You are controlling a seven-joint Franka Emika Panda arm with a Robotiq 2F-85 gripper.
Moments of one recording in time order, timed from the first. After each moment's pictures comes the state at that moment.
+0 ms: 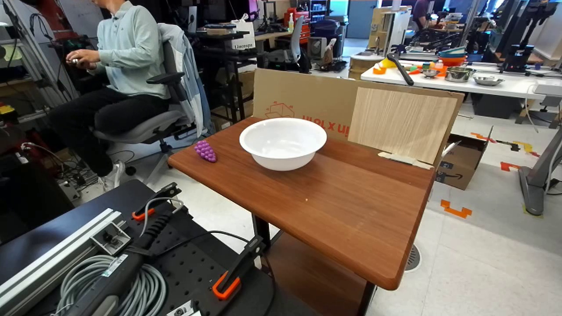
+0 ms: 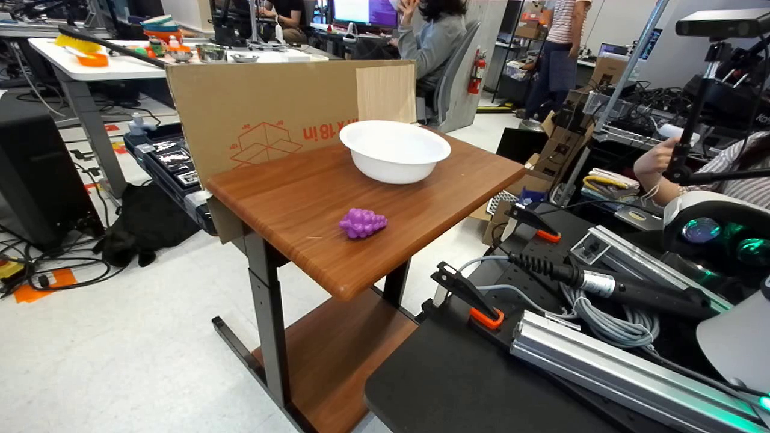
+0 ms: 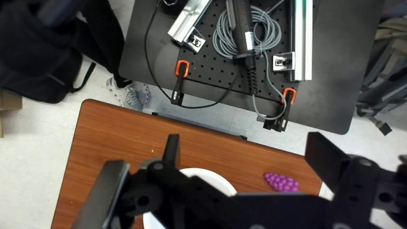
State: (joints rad) arm 0.02 -0.37 -0.01 -2.14 -0.12 1.50 -0.30
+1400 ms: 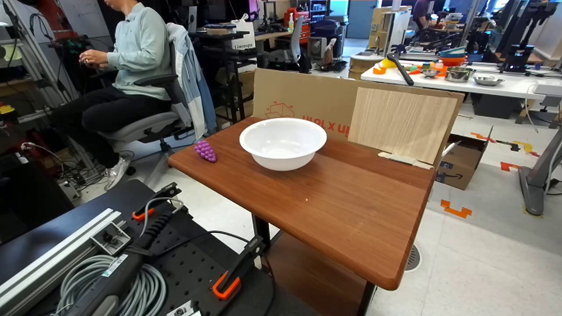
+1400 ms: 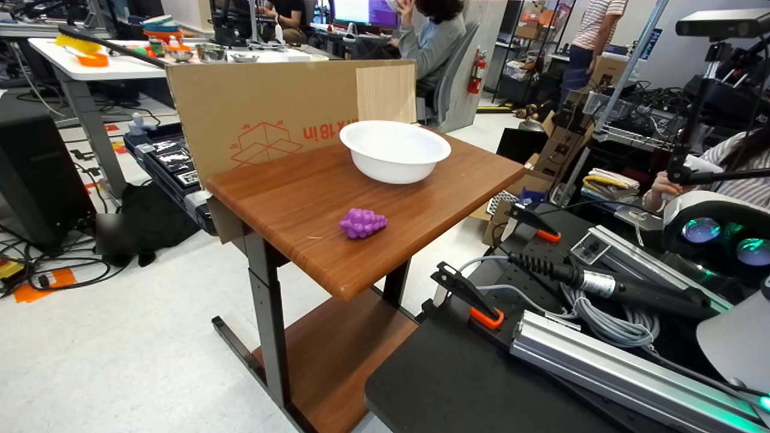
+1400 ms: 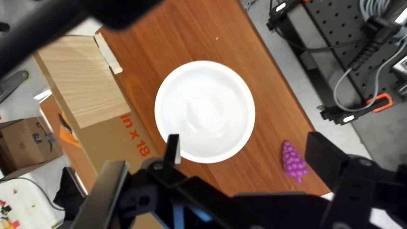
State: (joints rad) arm 0.15 -0.34 0.07 -2.26 -0.36 2.00 -0.71
